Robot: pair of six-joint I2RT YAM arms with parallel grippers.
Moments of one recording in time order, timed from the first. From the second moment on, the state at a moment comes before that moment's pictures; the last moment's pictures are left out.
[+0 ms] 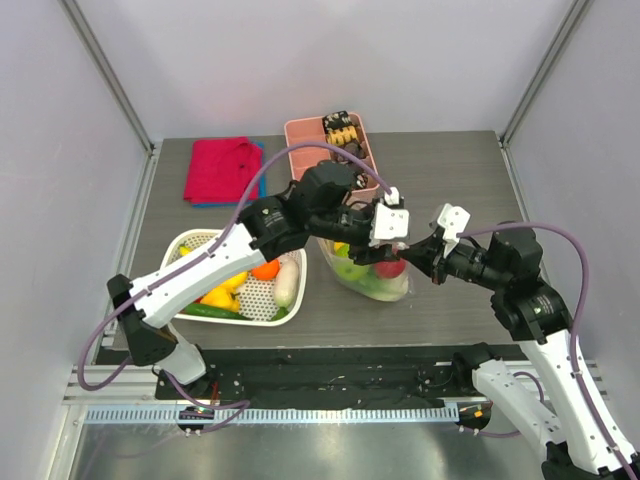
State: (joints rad) left arm -1.00 1.56 1.72 -0.56 0.56 0.53; right arm 0.32 0.65 0.91 -0.51 -0.68 -0.26
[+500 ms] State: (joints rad) left arm -1.03 1.62 1.72 -0.58 0.55 0.55; right arm 0.32 0.62 0.91 -0.55 -0.66 -0.25
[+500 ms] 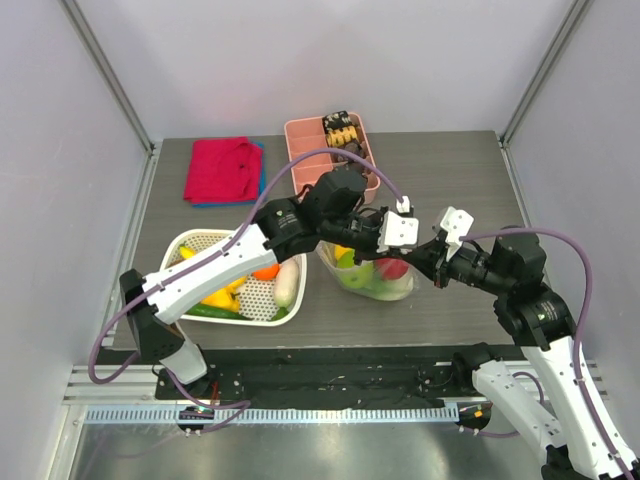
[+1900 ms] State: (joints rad) left arm -0.67 1.42 1.55 -0.79 0.54 0.67; right arm 0.33 0.60 0.91 -0.58 -0.39 -0.24
